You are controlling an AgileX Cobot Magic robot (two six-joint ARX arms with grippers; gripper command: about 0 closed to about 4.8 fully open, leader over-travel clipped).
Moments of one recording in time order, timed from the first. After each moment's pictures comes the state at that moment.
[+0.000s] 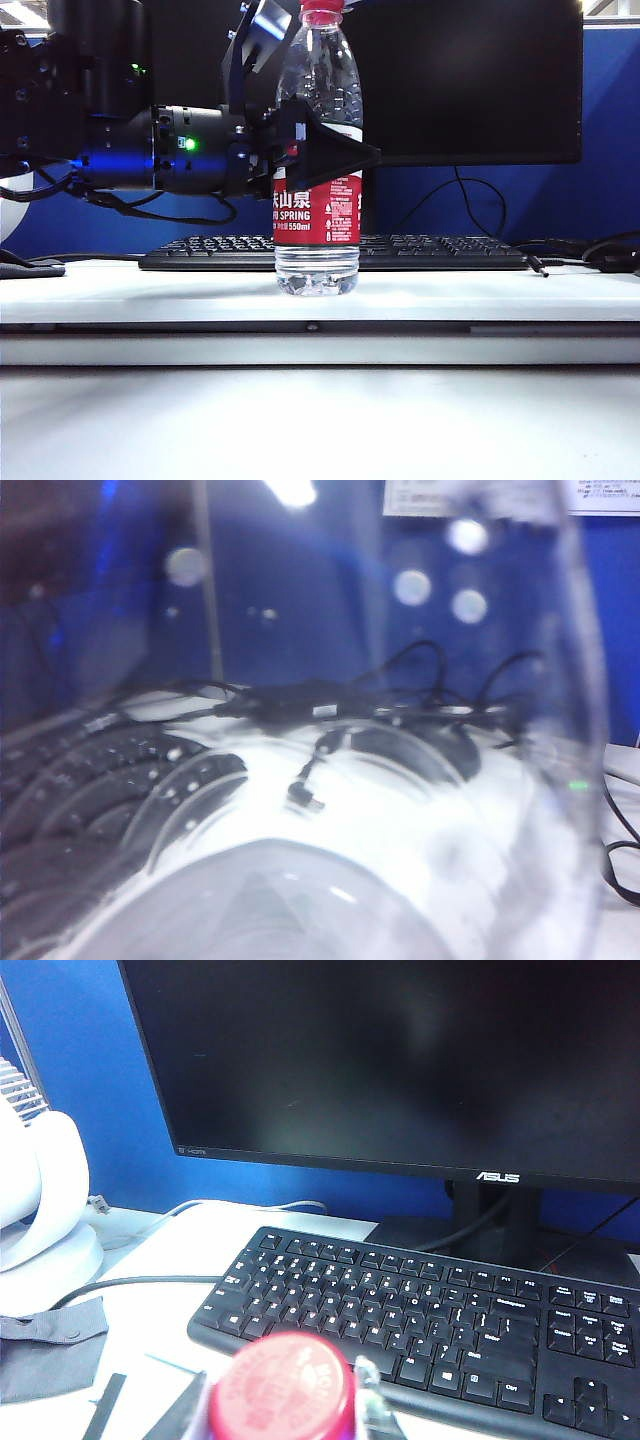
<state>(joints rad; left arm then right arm) -0.60 1.79 0.67 1.16 0.60 0.05 1.05 1.28 0.84 0.43 0.68 0.12</state>
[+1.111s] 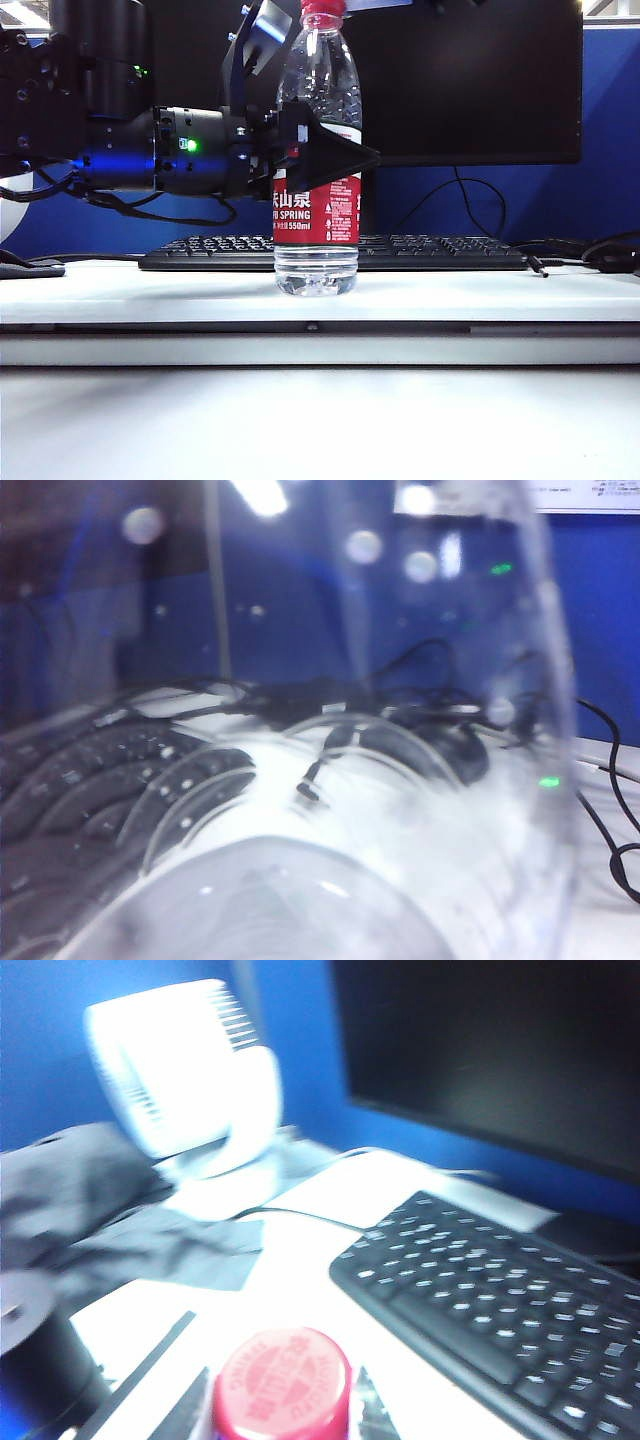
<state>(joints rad) -0.60 1.79 0.67 1.15 0.59 0.05 0.69 1.18 0.85 0.21 -0.17 0.10</state>
